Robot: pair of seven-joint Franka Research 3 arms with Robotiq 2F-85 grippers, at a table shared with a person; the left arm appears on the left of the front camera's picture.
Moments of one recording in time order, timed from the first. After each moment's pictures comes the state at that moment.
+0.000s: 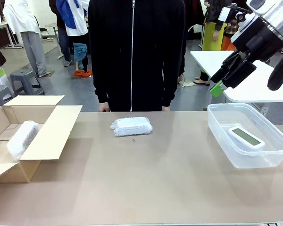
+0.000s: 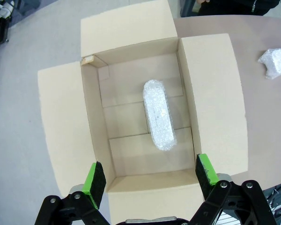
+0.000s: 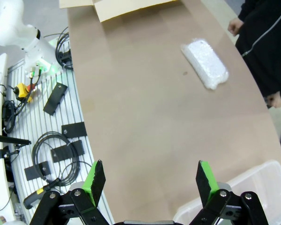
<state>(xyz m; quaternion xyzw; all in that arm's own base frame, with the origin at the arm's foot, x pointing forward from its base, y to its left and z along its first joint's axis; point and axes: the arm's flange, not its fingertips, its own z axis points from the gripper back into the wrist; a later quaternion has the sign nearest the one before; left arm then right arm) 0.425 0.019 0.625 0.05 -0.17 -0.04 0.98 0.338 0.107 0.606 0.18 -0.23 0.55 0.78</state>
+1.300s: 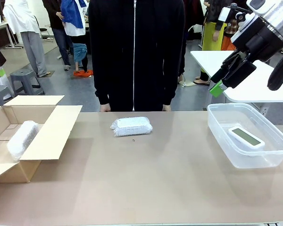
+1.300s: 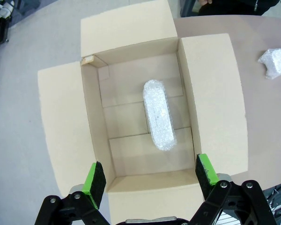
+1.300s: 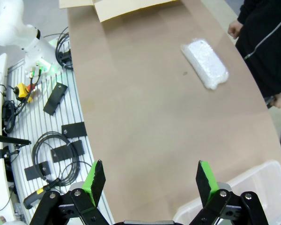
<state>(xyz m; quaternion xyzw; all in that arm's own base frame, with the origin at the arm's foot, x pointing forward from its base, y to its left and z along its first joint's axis) 0.425 0.019 0.625 0.05 -0.17 -0.04 0.98 0.338 0.107 0.606 0.18 -0.23 0.55 0.78</state>
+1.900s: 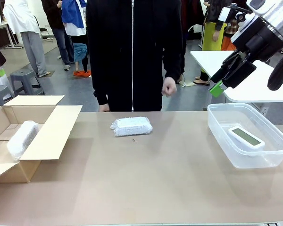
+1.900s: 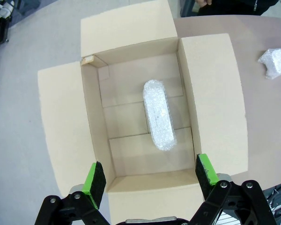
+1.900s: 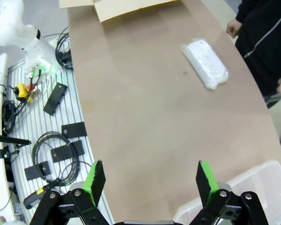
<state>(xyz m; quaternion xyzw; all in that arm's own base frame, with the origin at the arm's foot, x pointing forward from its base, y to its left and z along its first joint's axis) 0.425 0.019 0.625 0.05 -0.17 -0.04 0.98 0.338 0.107 0.606 0.18 -0.23 0.55 0.78</state>
